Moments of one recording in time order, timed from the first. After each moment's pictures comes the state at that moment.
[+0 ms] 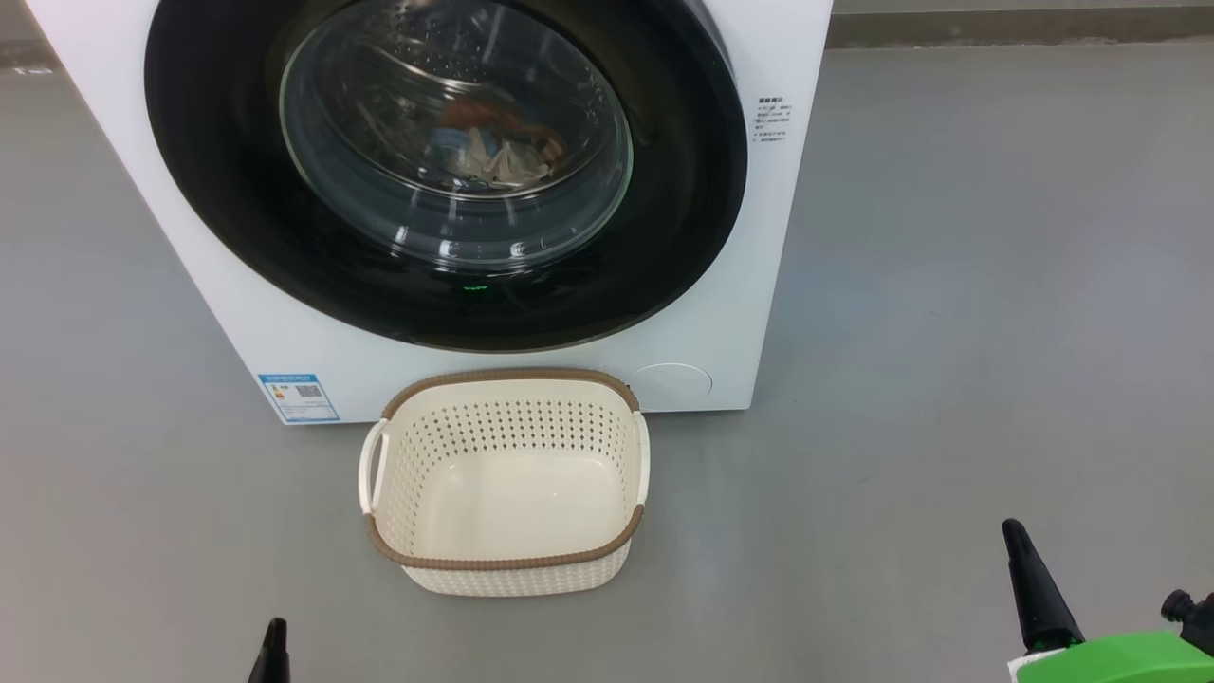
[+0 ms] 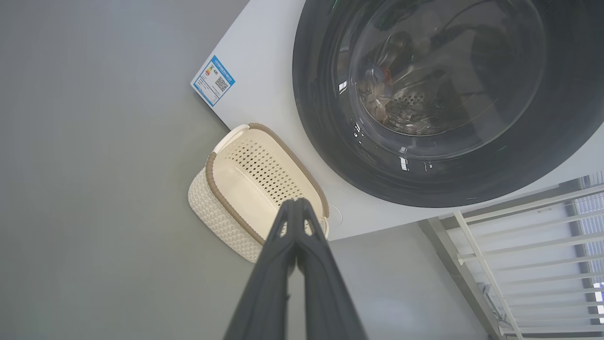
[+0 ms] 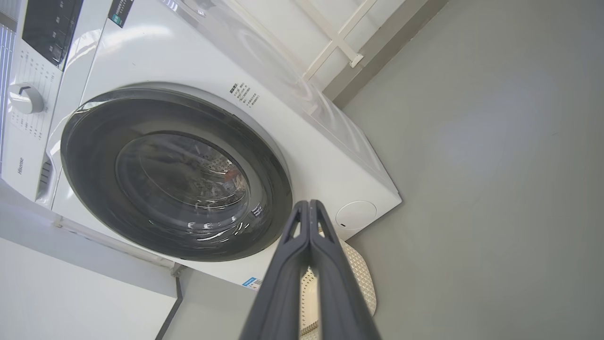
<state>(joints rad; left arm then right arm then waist) 0.06 0.02 0.03 0.23 -1.00 -0.03 -0.06 0.03 -0.09 -0.09 0.21 0.96 0.14 -0.06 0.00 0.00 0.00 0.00</state>
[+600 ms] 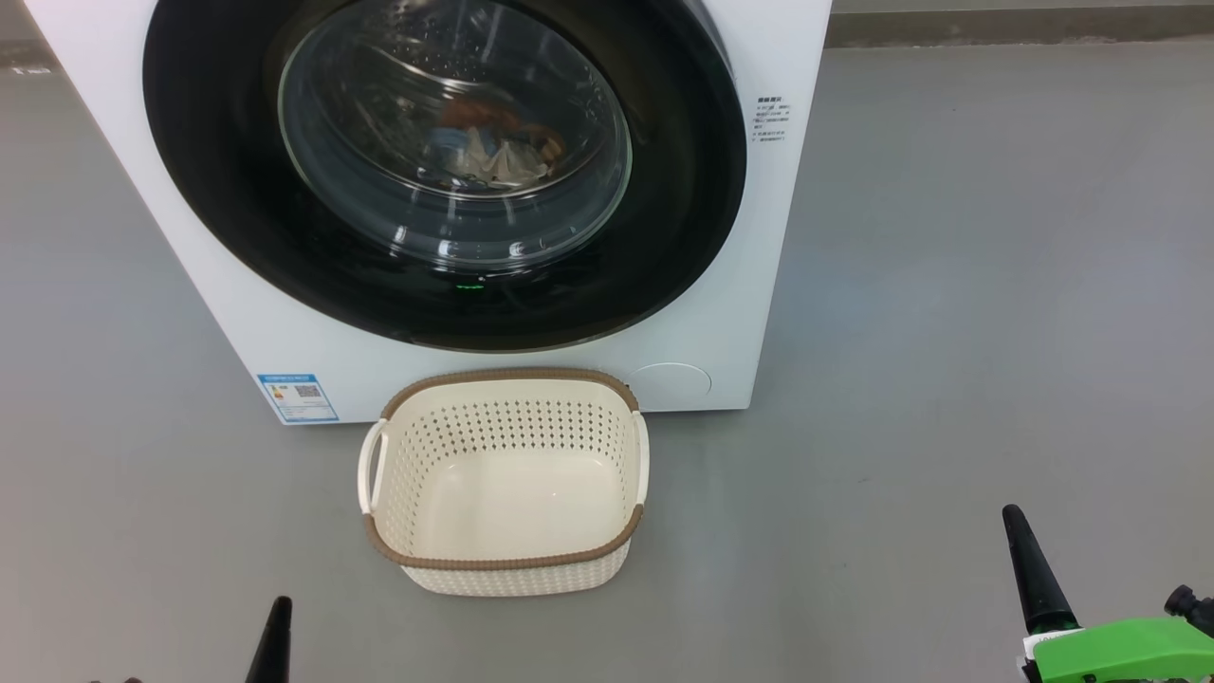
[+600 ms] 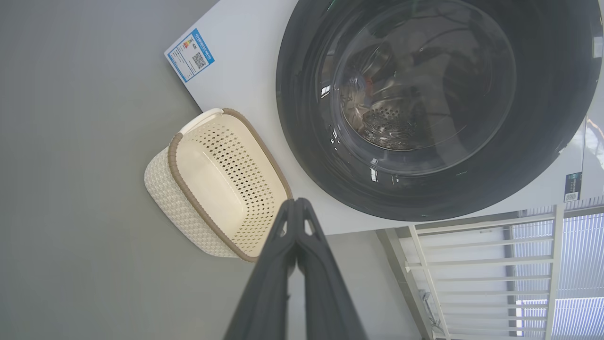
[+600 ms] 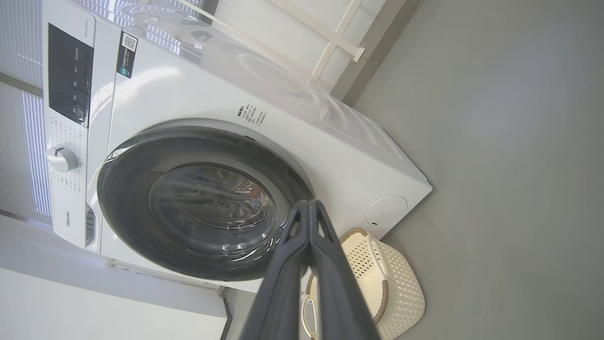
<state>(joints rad) 0.02 0.02 0.05 0.24 -1.20 -0.06 0.00 -0.01 -0.08 -0.11 0.23 1.18 0.14 -0.01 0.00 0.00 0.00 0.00</state>
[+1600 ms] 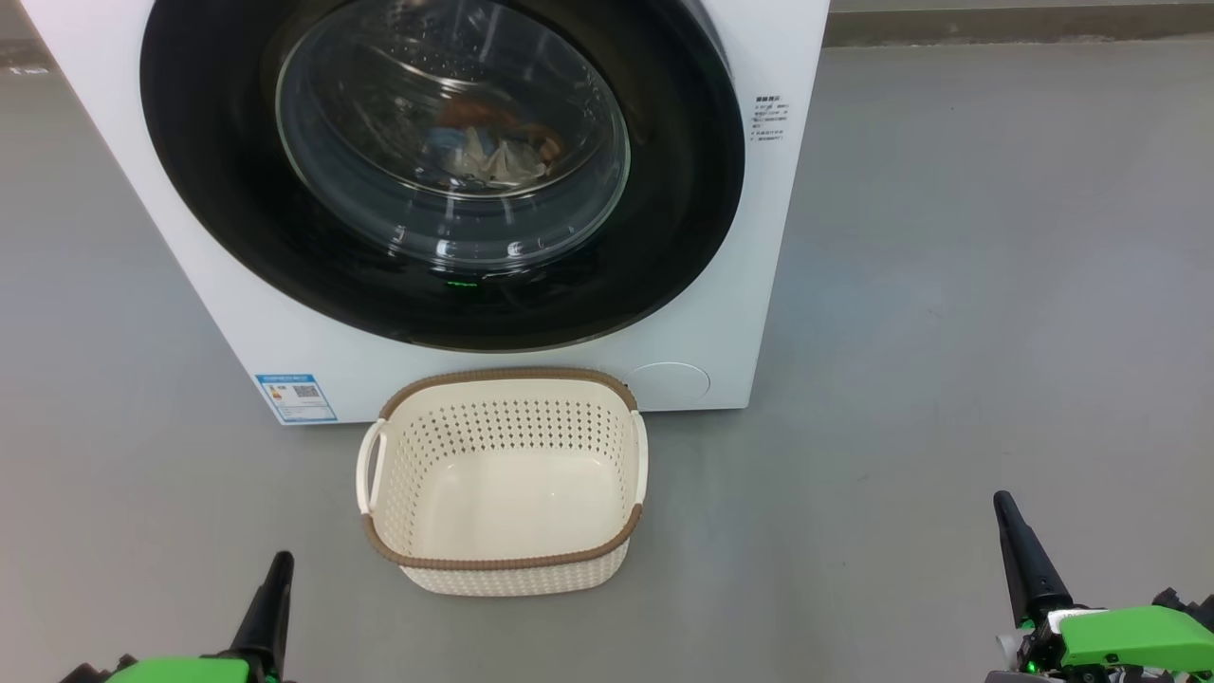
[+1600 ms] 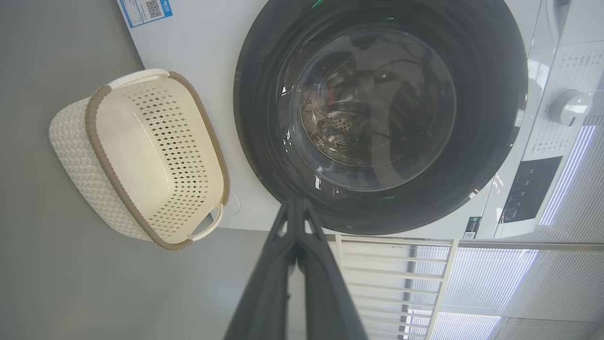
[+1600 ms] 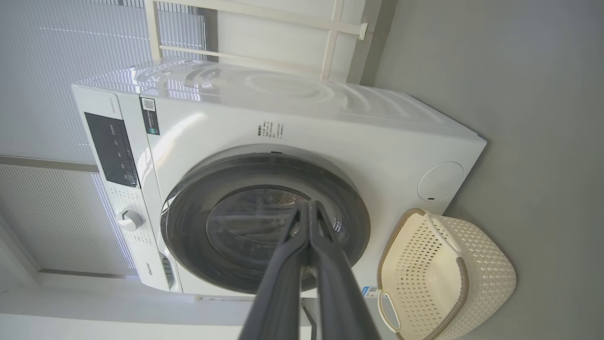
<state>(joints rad) -0.04 0.02 0.07 0.26 -1.50 -0.10 0.08 -0.05 -0.06 -0.12 0.26 1.50 0.13 0.08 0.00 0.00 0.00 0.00</state>
